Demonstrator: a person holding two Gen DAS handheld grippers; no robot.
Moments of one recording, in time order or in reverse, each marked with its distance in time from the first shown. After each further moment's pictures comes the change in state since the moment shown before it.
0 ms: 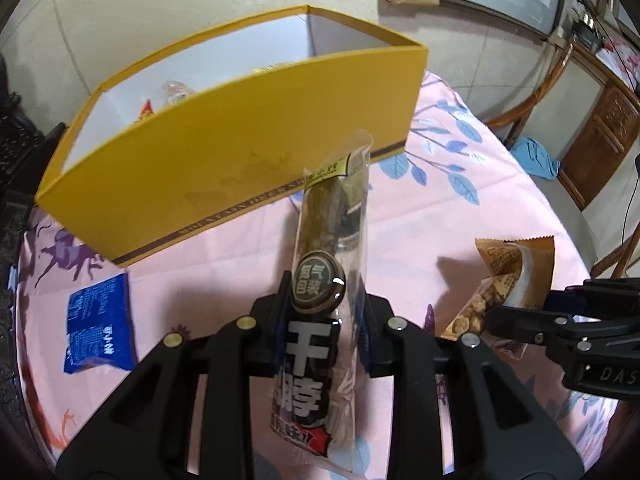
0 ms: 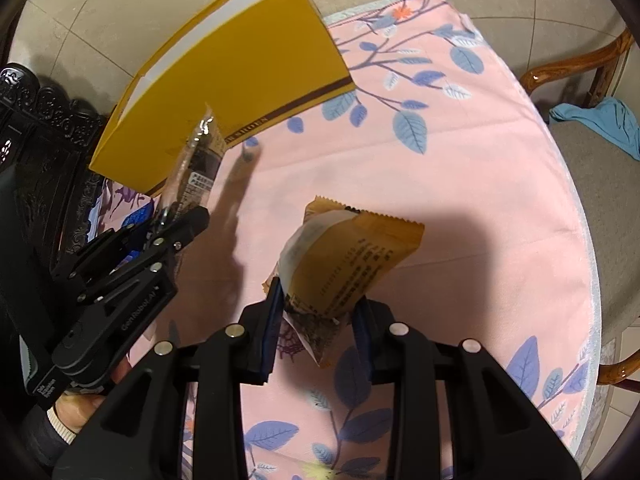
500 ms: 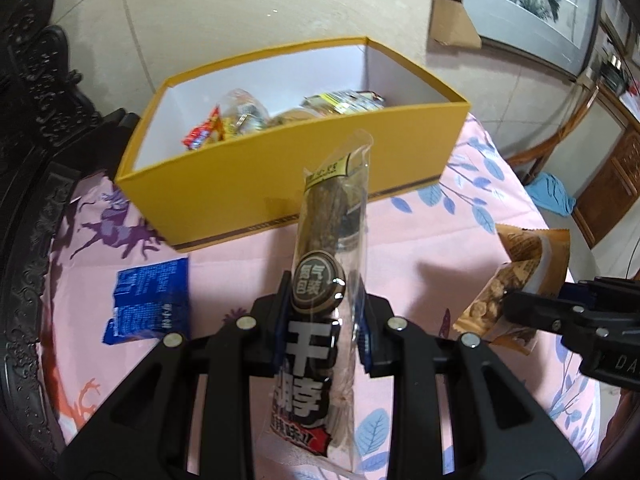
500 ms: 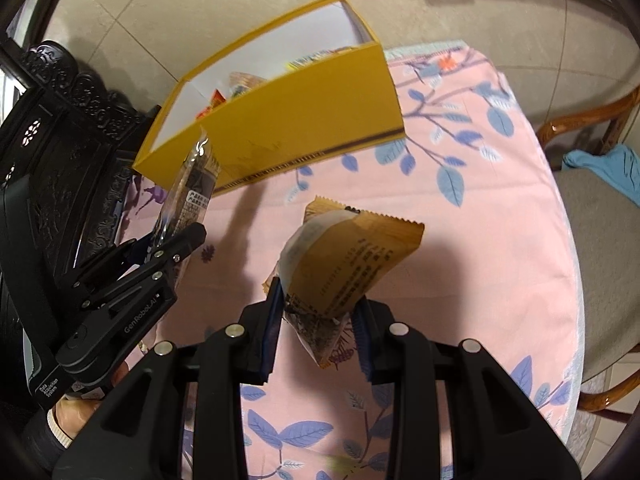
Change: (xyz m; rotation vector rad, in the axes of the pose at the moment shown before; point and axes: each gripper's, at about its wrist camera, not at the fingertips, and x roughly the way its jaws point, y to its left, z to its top) left arm -0.049 0.036 -0.001 -0.119 -0.038 0.079; right arm -0.036 0.041 0.009 -0.112 -0.064 0.023
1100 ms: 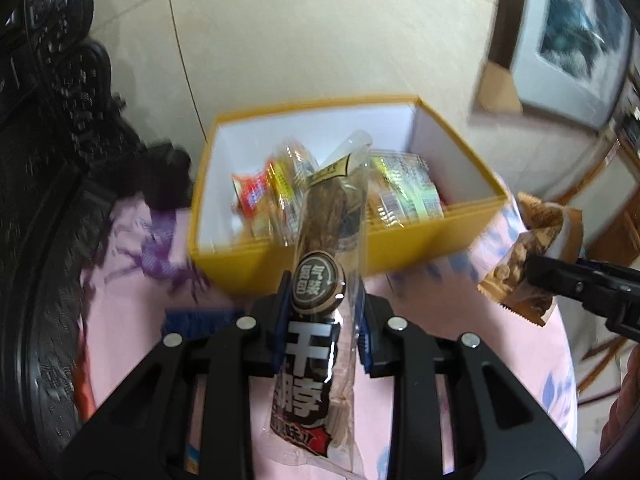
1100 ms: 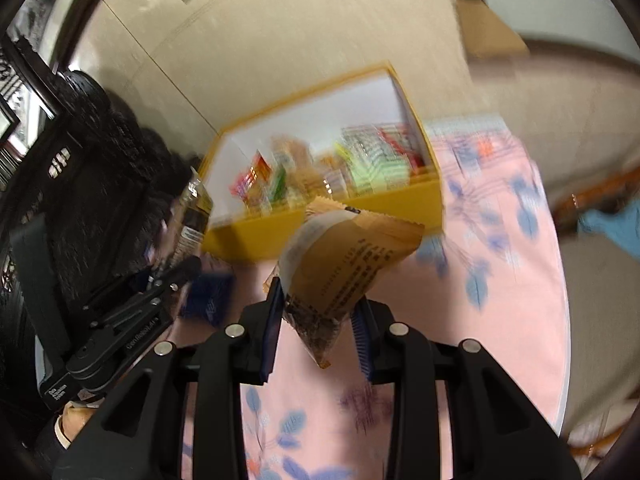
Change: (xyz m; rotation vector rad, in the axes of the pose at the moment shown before) left arm -0.026 0.052 0.073 -0.094 -0.063 0.054; right arm -0.026 0.039 0.086 -0.088 -0.134 0.074
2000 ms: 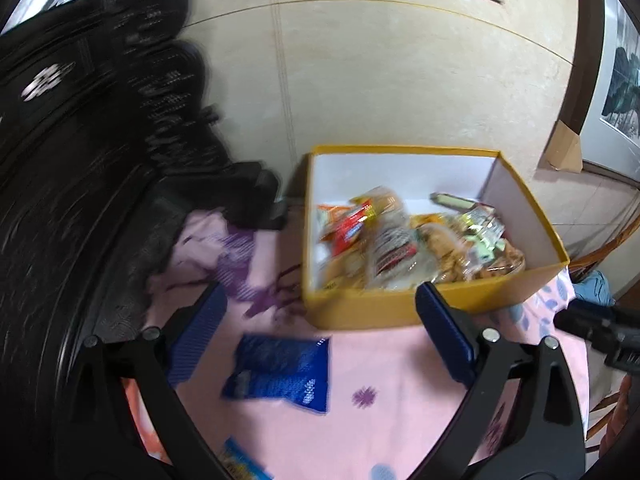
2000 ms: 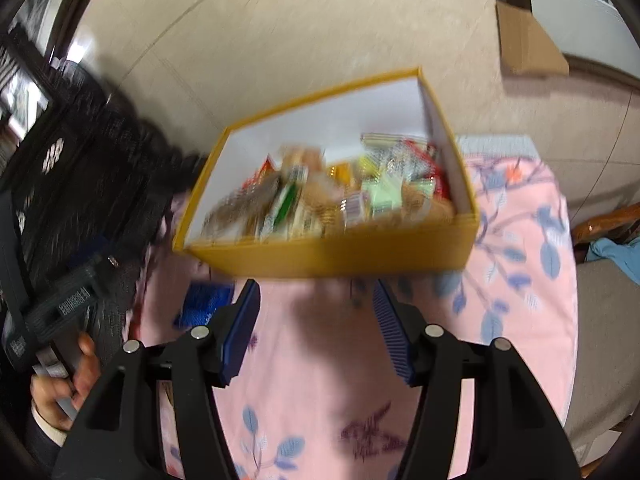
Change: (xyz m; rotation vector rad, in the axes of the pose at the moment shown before) left arm -0.025 0.070 0.010 -0.147 -0.023 0.168; right arm 0.039 0.010 -0.011 -0.053 0.094 0.004
